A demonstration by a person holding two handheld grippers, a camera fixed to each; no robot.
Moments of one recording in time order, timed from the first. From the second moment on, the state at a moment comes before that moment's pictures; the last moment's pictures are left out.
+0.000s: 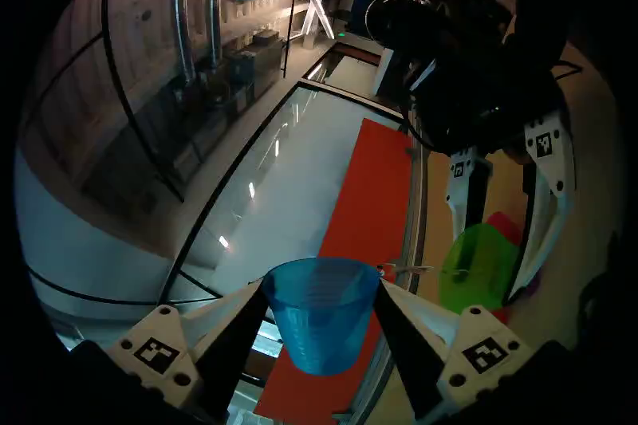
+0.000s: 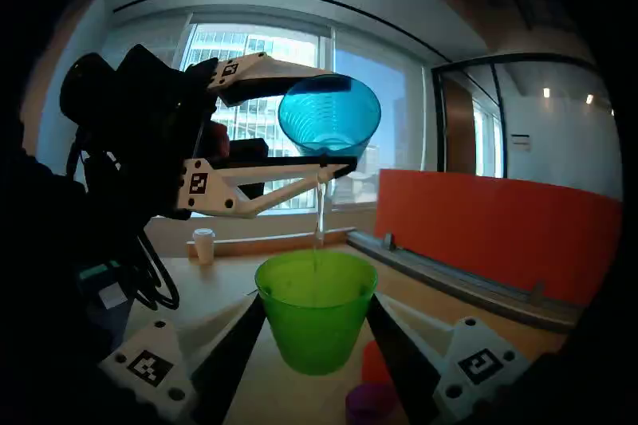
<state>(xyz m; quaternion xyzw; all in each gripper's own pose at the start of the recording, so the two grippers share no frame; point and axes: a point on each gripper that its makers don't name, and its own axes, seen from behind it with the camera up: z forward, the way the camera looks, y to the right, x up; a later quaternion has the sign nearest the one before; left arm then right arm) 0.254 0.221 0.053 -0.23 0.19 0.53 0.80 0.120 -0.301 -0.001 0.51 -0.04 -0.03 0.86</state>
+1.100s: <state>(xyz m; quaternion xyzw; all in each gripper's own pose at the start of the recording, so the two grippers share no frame) 0.258 0.225 0.053 -0.21 0.21 0.57 0.77 0.121 -0.301 0.000 0.51 -0.04 -0.03 0.86</state>
